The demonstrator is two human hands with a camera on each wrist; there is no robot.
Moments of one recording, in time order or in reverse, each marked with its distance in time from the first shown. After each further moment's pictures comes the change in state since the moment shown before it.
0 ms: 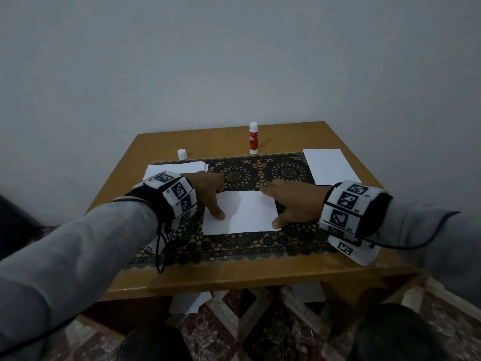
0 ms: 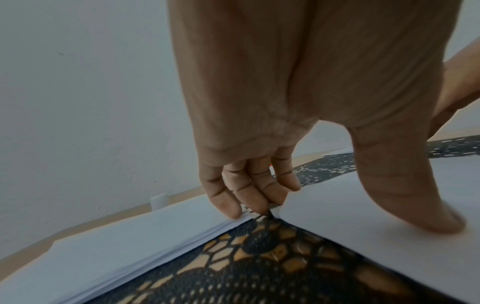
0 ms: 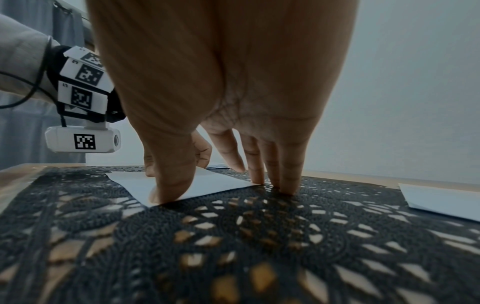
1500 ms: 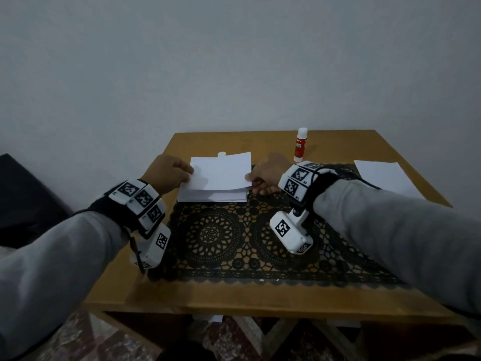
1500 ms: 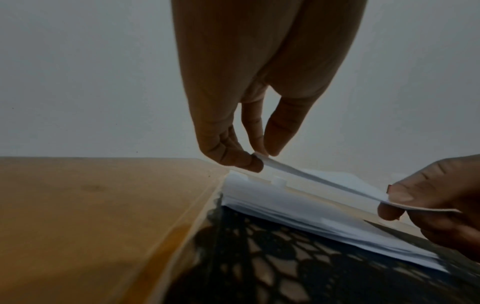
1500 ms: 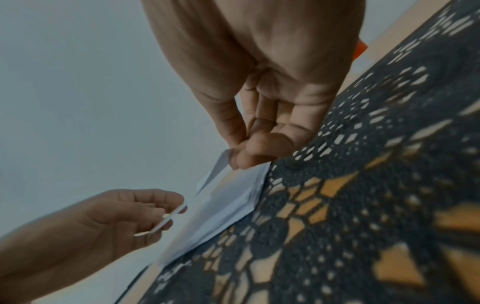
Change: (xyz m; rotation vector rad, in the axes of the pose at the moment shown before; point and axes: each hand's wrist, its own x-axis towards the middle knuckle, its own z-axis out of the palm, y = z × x) left_hand -0.021 -0.150 0.015 -0.911 0.636 -0.304; right_hand 0.136 -0.076 -0.054 1.168 0.008 0.385
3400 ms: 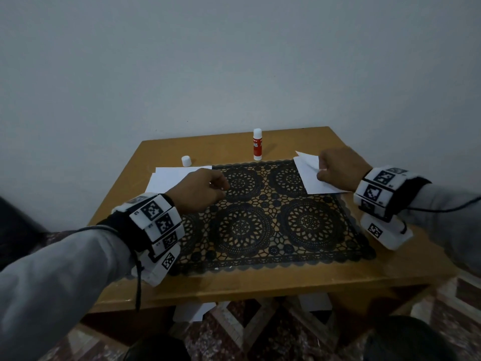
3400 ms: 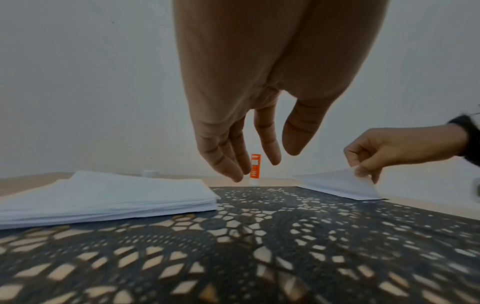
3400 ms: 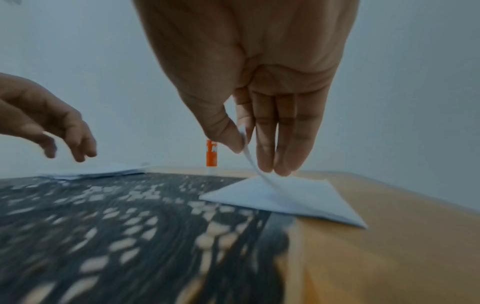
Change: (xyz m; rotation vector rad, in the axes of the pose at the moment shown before) left_hand -0.072 0.085 0.082 0.290 -0.324 0.445; right_hand -0.062 0.137 -0.168 -0.904 0.572 -0.323
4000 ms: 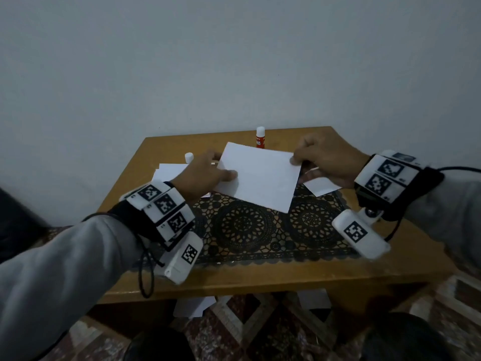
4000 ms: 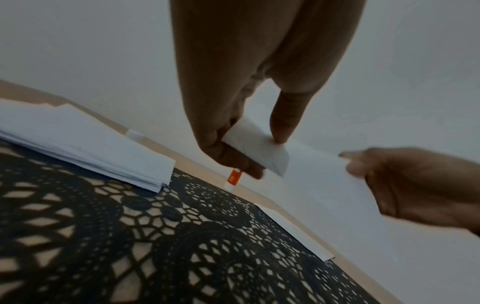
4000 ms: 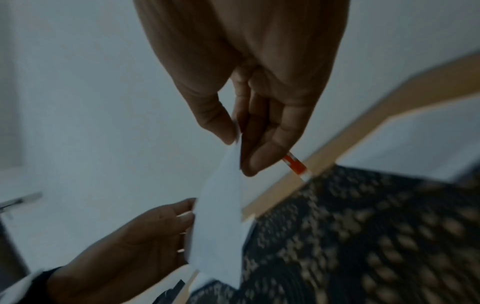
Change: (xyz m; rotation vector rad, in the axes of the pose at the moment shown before) left_hand -0.001 0.014 -0.008 -0.521 0.102 -0.211; right_hand -0.029 -0.071 -0.044 1.122 -0.124 0.139
